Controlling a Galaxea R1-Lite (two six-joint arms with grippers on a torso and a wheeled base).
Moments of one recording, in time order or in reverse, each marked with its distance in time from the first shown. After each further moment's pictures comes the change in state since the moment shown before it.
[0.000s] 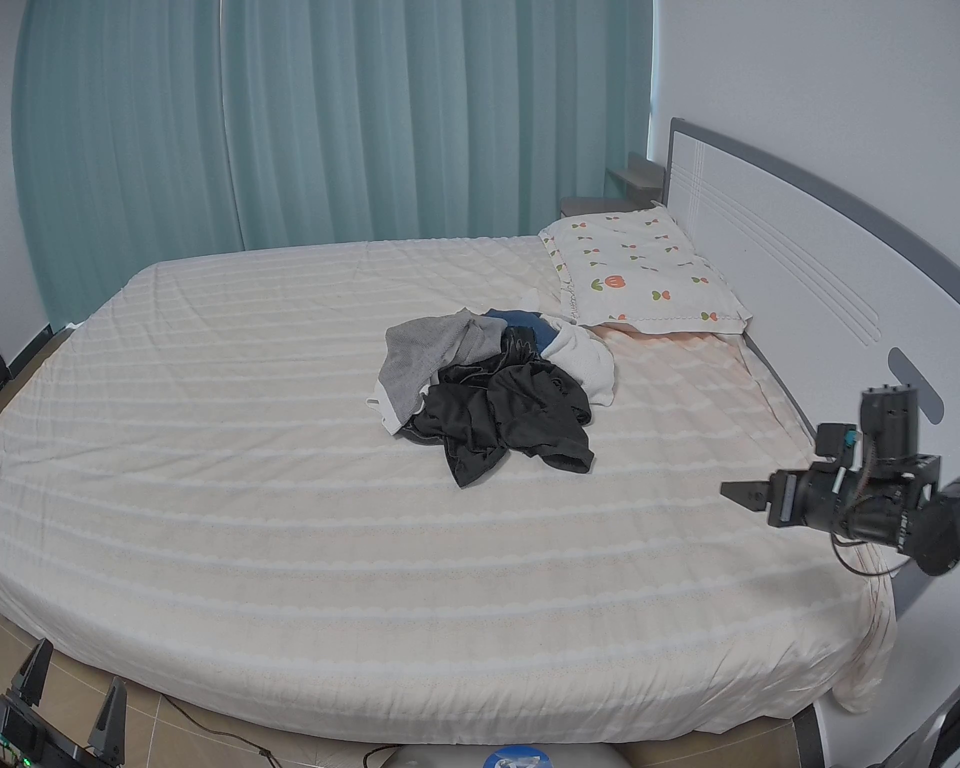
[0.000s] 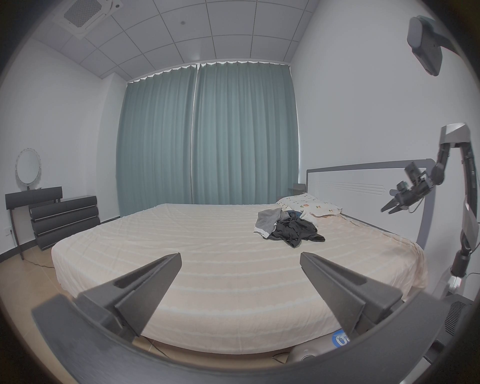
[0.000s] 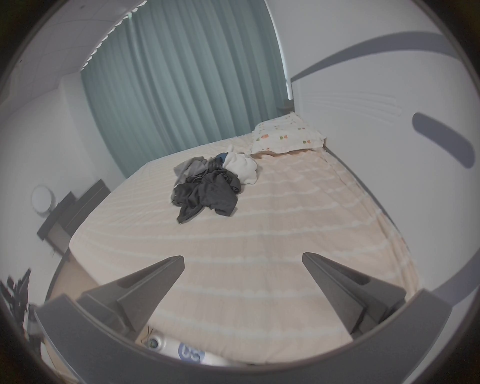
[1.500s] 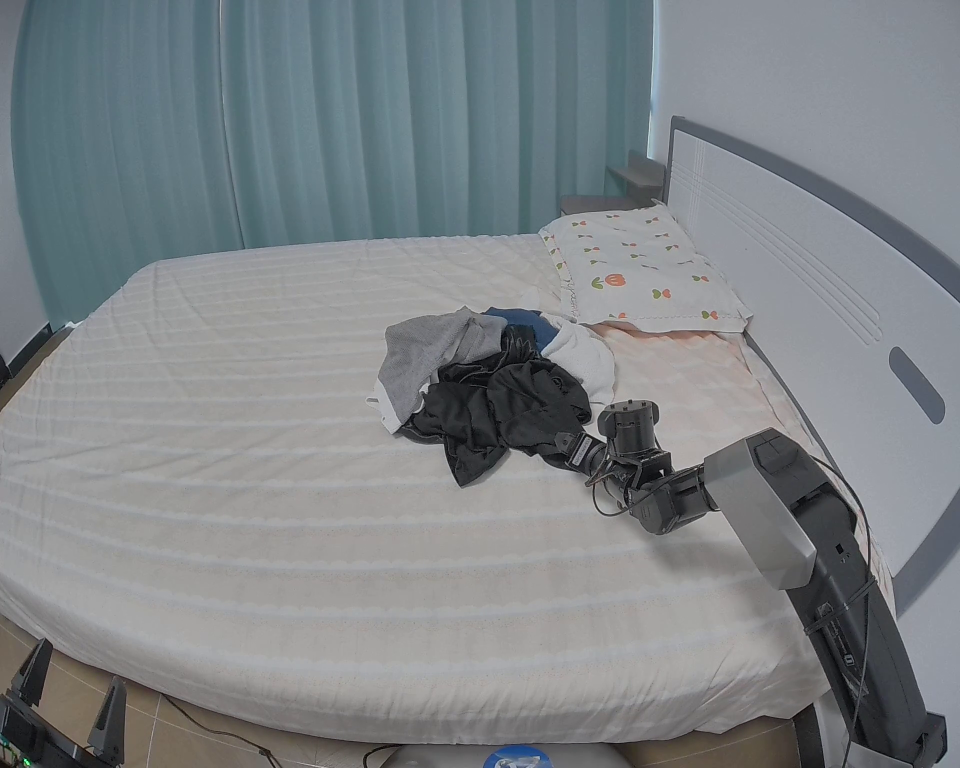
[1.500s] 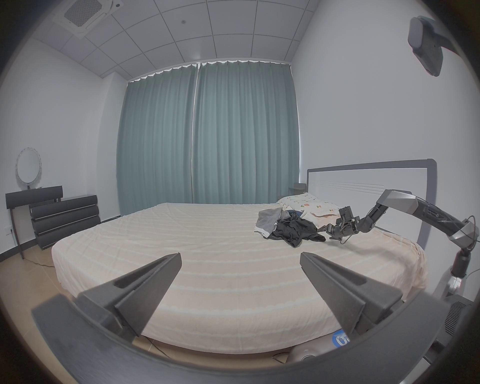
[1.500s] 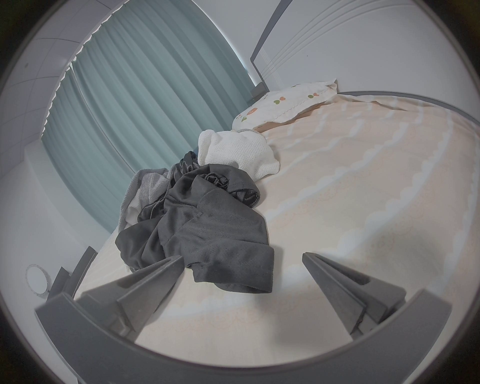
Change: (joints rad) left arm 0.000 0.000 0.000 0.000 0.004 -0.003; right arm 0.170 1.178 -1.355 0.051 -0.246 0.443
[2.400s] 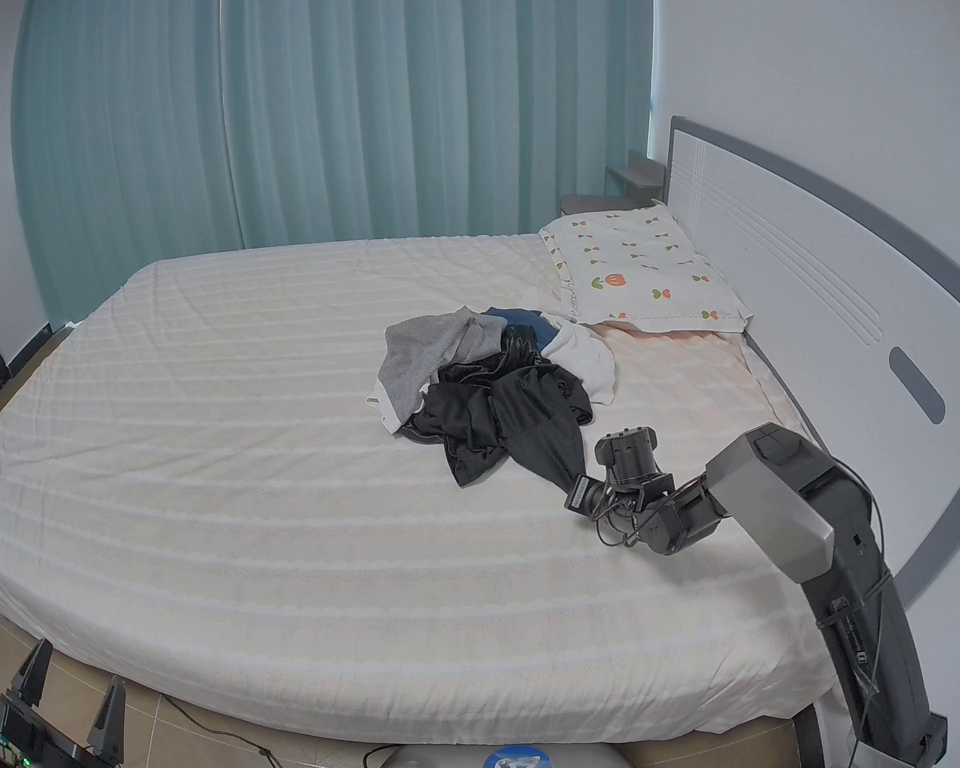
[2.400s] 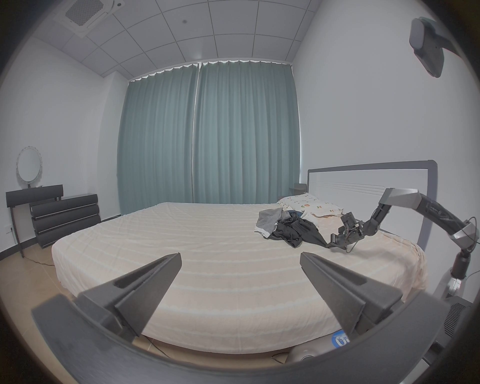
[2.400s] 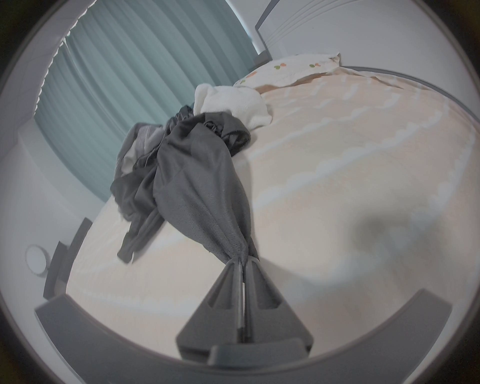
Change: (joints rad) left arm 0.000 0.000 0.000 0.000 0.003 -0.006; right arm 0.025 -0.087 0.247 0.036 0.076 -0.024
